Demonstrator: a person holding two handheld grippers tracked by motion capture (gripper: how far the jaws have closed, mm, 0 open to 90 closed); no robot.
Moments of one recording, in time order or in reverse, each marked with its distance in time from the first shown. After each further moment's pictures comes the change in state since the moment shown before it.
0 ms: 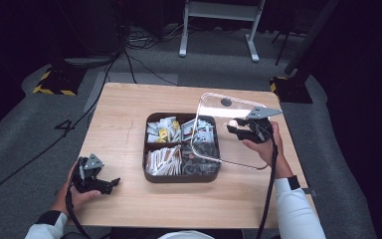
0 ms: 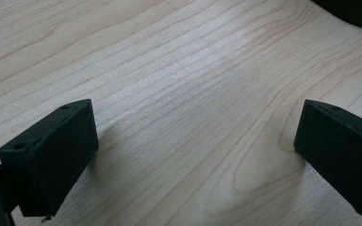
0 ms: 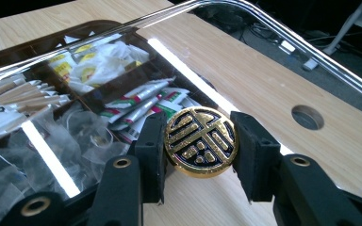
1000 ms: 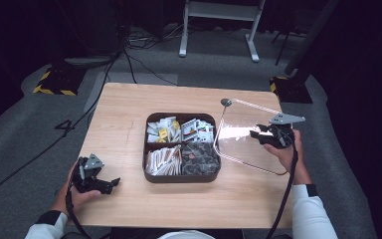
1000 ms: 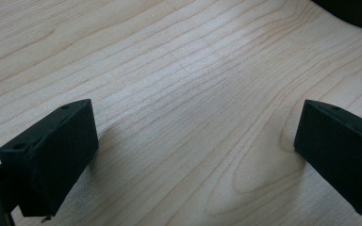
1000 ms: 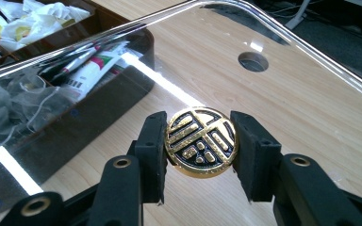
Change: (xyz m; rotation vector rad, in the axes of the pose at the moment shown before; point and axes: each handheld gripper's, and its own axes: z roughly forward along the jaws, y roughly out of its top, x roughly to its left) left arm 0.000 0.000 0.000 0.000 0.000 0.000; right arm -0.044 -0.053 -0.030 0.058 -0.096 0.092
